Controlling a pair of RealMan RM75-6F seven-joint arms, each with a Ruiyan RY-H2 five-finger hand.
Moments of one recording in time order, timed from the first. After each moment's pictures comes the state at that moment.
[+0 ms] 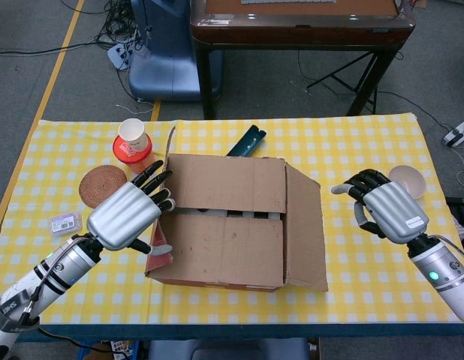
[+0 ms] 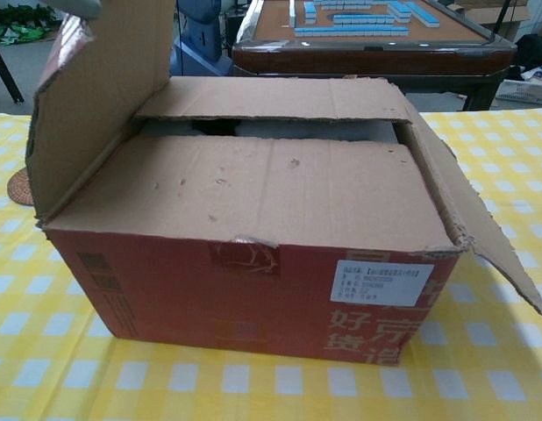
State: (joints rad) left arm -0.86 -0.61 -0.21 -2.23 1.31 0.90 0.47; right arm 0.46 -0.73 0.14 -1.88 -1.60 1.15 0.15
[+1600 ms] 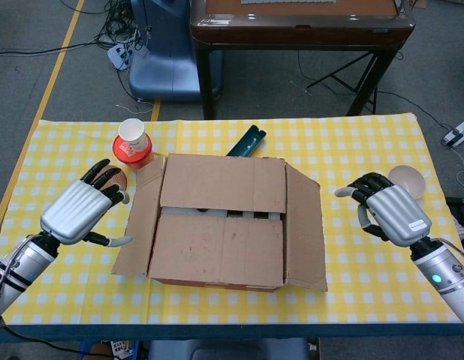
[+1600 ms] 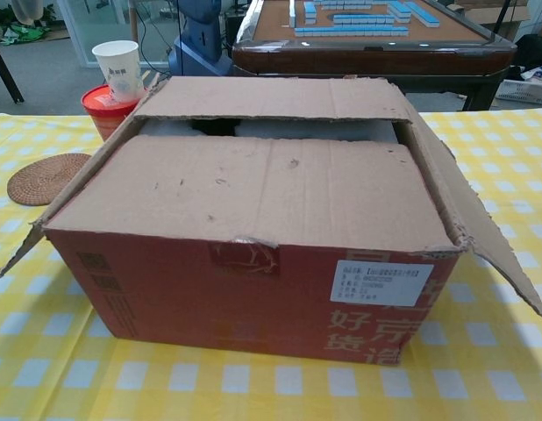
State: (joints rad) left arm -0.66 -0.60 -0.18 -2.09 1.44 0.93 0.22; right arm 0.45 -0.75 0.12 -1.86 -1.61 1.16 0.14
